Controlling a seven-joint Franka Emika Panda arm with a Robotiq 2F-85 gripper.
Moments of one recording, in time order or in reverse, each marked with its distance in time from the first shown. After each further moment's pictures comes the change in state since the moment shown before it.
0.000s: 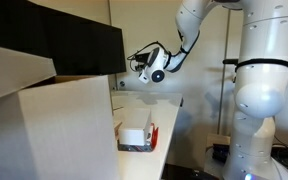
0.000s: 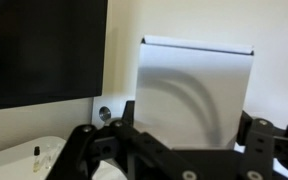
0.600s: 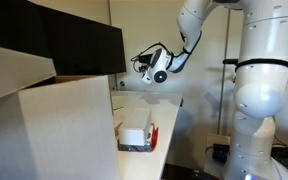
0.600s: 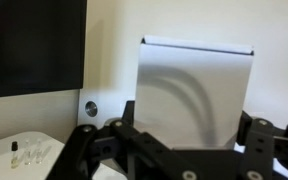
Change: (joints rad) arm -0.014 0.000 -0.026 -0.015 0.000 0.000 -0.004
